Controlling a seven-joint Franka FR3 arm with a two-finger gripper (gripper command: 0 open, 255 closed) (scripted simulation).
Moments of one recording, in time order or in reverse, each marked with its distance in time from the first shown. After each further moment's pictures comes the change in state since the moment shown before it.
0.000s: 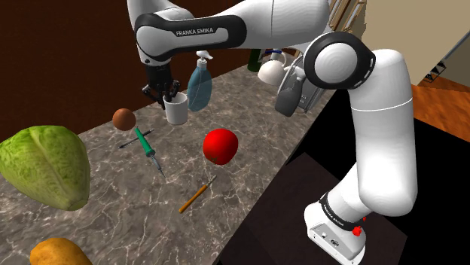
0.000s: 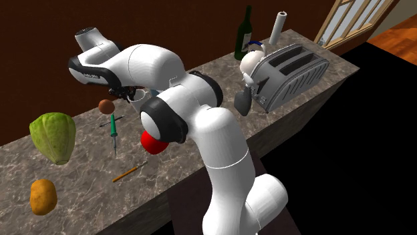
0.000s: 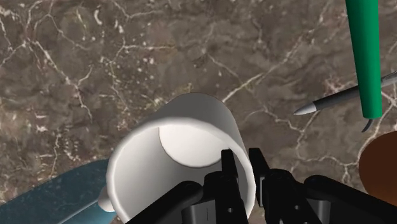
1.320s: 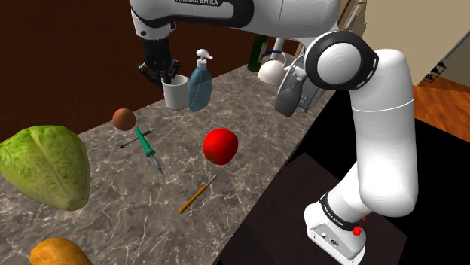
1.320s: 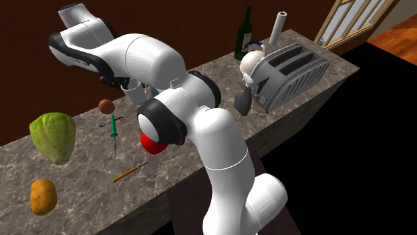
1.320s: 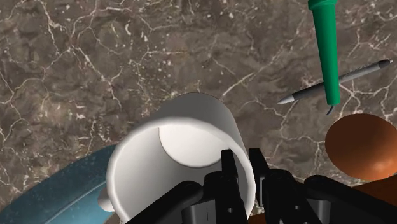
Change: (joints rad) arm 0.023 -0.010 0.005 0.179 0.008 -0.185 -0.017
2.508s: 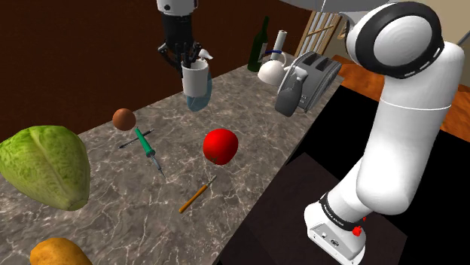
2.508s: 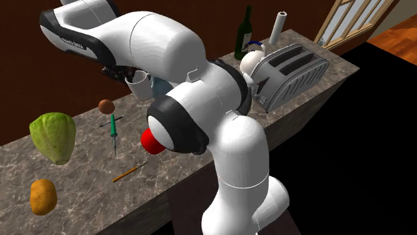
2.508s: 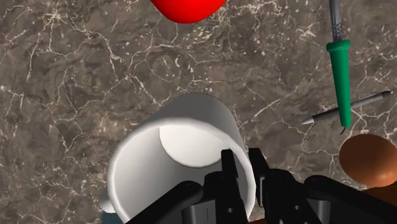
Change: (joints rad) arm -0.095 -0.279 0.018 -0.249 0.075 -0.020 -0.046
